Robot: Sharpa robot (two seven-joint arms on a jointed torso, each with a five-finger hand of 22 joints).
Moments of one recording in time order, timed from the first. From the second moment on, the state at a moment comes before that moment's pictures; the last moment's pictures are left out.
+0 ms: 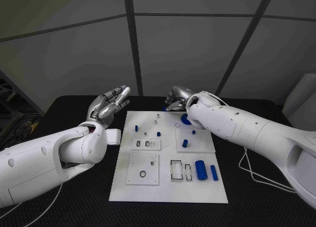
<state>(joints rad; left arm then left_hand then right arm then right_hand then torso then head) 1.18 -0.86 0.03 1.60 0.12 -0.48 0.56 1.35 -0.08 0.04 0.26 0.08 0.45 0.16 0.04 0.05 0.56 0.17 0.12 0.06 0.31 0.16 0.03 0.03 0.19 0.23 0.27 0.07 0.05 1.28 -0.26 0.04 0.73 -1.38 -0.29 -0.02 1.28 -0.03 0.27 -0.22 0.13 1.00 0.17 0.07 0.07 1.06 0.12 0.06 0.06 1.43 0.03 1.11 0.76 0.07 1.35 0.14 1.39 1.19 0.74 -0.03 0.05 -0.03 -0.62</state>
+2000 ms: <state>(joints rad) 1.21 -0.85 0.03 1.62 0.12 -0.48 0.56 1.35 -0.08 0.04 0.26 0.08 0.46 0.16 0.04 0.05 0.57 0.17 0.12 0.06 0.32 0.16 0.03 0.04 0.19 0.23 0.27 0.08 0.05 1.29 -0.19 0.04 0.62 -1.45 -0.21 -0.08 1.25 0.00 0.26 -0.17 0.14 1.01 0.17 0.07 0.07 1.06 0.11 0.06 0.06 1.44 0.03 1.12 0.76 0.07 1.35 0.13 1.39 1.19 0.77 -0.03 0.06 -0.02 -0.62</state>
